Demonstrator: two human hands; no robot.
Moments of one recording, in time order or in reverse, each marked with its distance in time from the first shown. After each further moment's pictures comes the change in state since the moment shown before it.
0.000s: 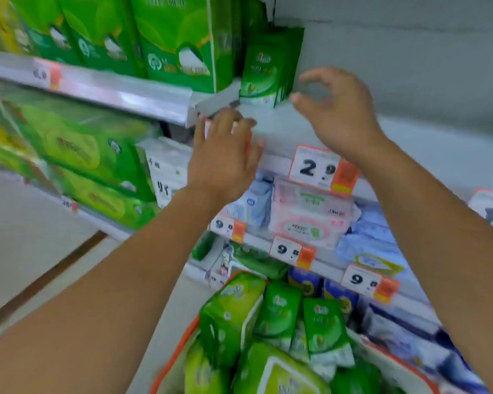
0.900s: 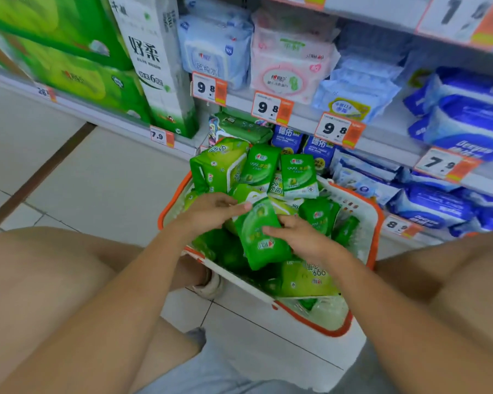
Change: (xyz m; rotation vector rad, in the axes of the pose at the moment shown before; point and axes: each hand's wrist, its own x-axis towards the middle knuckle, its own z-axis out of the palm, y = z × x) left_hand -0.317 0.054 0.047 -0.753 -0.908 -0.880; right_hand -0.421 0.072 0.024 0.739 -0.887 1.008
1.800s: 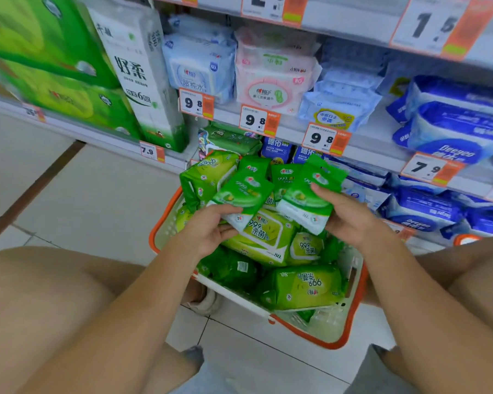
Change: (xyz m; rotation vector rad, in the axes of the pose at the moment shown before) left_hand 0.013 0.018 0.025 -0.857 -0.001 -0.219; right_hand -0.020 -0.045 -0.080 0.625 0.327 -0.049
